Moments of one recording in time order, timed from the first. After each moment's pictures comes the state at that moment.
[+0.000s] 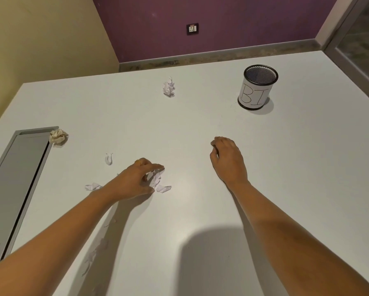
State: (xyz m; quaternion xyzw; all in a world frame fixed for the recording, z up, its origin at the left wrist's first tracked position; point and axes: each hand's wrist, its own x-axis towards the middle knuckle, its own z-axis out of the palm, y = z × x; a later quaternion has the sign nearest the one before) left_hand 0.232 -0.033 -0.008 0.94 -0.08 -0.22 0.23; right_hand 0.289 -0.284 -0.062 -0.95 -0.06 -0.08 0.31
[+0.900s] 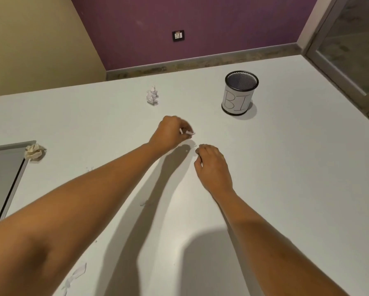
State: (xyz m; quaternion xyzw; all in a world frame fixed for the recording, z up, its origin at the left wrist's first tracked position) left_hand 0.353 -0.152 0.025 0.95 -0.12 -0.04 0.29; right_hand 0.288 -0.283 -0.059 -0.95 -0.08 -0.13 0.27
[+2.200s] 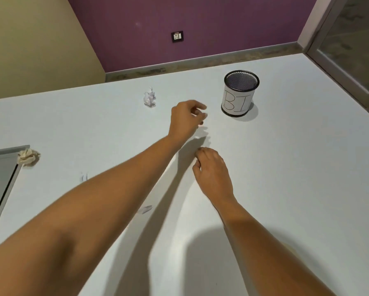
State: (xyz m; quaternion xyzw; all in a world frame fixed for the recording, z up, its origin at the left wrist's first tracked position) left_hand 0.381 -0.198 0.026 0.87 0.00 0.03 0.49; right_hand 0.292 -0.282 -0.065 -0.95 -0.08 -0.14 0.25
